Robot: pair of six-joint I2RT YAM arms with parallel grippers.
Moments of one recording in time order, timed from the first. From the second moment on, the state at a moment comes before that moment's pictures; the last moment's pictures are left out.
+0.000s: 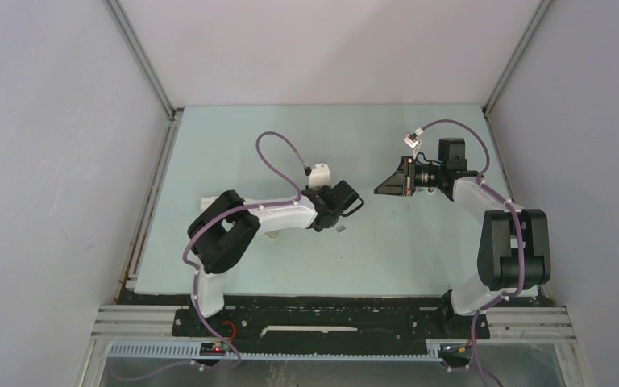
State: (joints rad) left arm -0.92 1.94 1.25 -0.40 -0.75 -0.95; right arm 0.01 1.58 0.95 -0.12 -1.24 0.13
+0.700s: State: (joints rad) left arm -0.92 1.95 1.25 -0.40 -0.75 -0.95; right arm 0.01 1.58 0.95 -0.12 -1.26 0.13
